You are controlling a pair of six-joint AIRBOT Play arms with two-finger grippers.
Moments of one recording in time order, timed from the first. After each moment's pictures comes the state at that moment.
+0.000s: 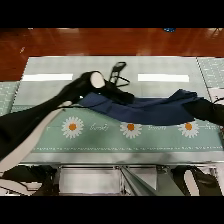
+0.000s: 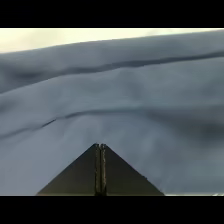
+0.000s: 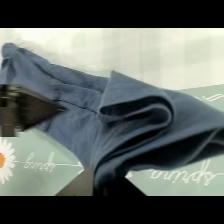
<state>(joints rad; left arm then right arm) -0.71 -1.71 1.48 0.94 -0.92 -1.48 -0.31 -0.48 0.78 -0.89 1.30 1.46</state>
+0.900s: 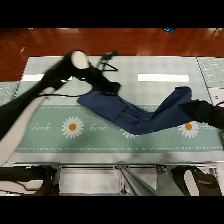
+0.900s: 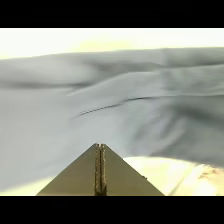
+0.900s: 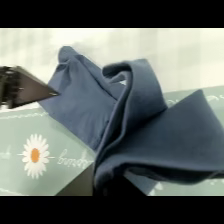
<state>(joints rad) -0.49 -1.57 1.50 0.98 -1.20 -1.45 -0.30 -0.48 0.77 -0.78 1.31 1.47</state>
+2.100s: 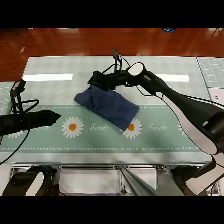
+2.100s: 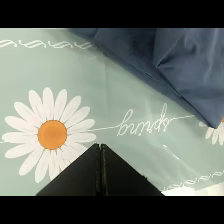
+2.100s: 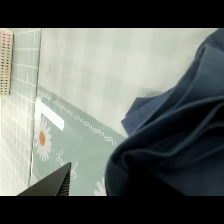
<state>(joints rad) 0.07 -0.60 0.58 1.02 -1.10 -1.38 0.53 -1.82 1.56 -0.45 0.78 1.41</state>
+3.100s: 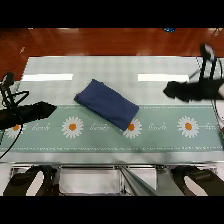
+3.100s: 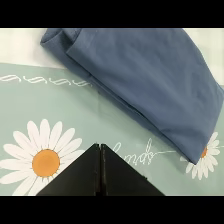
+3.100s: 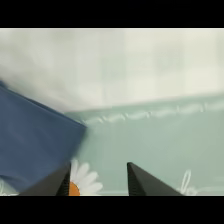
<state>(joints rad) 0.13 -0.62 0.62 0.94 -1.05 -1.39 0.15 -0.86 0.86 -1.38 1.02 1.95</state>
